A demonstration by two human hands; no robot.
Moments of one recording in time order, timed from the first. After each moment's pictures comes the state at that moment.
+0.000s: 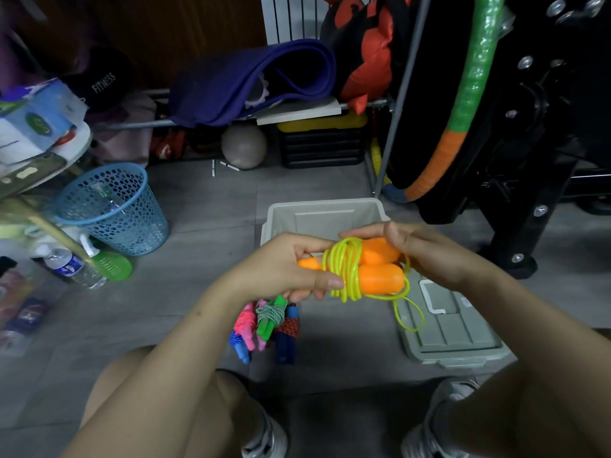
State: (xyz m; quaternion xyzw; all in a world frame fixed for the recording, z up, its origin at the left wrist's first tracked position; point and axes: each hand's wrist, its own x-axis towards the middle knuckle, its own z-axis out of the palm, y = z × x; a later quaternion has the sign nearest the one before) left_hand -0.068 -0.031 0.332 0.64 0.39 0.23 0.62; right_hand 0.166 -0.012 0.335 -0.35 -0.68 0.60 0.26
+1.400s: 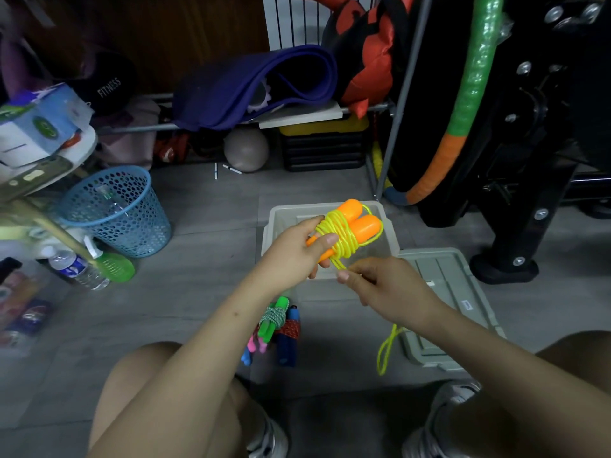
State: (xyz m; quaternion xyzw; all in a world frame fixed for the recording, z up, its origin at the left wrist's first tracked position) left_hand -0.048 -0.013 0.313 0.65 0.54 0.31 0.43; right_hand 0.127 -0.045 0.312 -0.52 -0.78 0.28 0.20
